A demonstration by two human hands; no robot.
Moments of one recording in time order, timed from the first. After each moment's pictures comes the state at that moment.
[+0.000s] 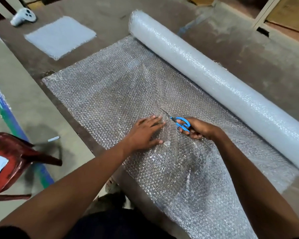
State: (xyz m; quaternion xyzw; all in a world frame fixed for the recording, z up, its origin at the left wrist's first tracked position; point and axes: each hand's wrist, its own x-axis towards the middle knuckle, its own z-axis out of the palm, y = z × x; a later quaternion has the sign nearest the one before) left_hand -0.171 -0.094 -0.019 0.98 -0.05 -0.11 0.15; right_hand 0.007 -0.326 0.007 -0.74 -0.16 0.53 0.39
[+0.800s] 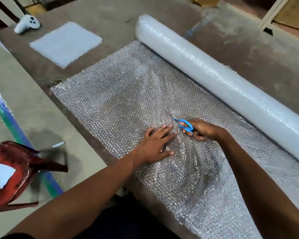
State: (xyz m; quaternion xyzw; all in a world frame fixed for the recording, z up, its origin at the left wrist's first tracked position) left_hand -0.181 -0.074 -0.032 0.97 -0.09 -0.13 0.16; right_hand 0.005 -0.273 0.008 -0.74 -0.18 0.51 0.40
